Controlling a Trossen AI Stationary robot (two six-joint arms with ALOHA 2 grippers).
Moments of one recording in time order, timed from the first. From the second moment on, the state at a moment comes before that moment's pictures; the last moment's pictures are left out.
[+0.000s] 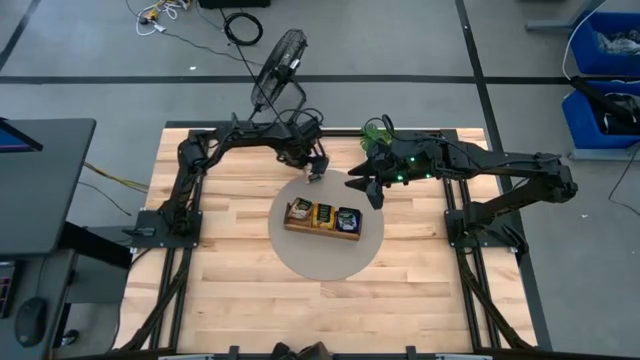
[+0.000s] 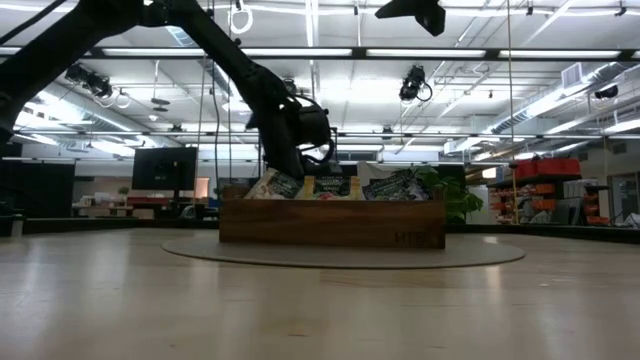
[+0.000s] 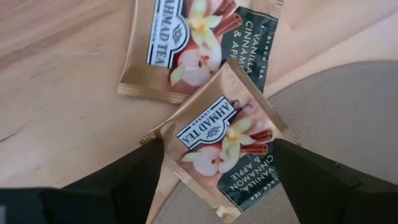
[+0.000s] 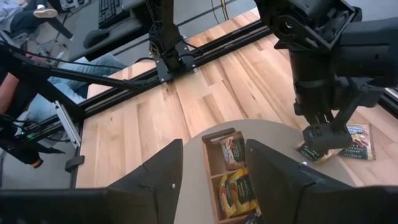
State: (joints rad) left arm 0.53 2.16 1.51 -0.59 0.13 -0.62; right arm -0.08 1.26 1.30 -0.53 -0.02 0.36
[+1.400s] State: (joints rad) left arm 0.53 2.08 1.54 -0.68 -0.01 -0.40; right arm -0.08 1.26 1.30 -0.53 -0.02 0.36
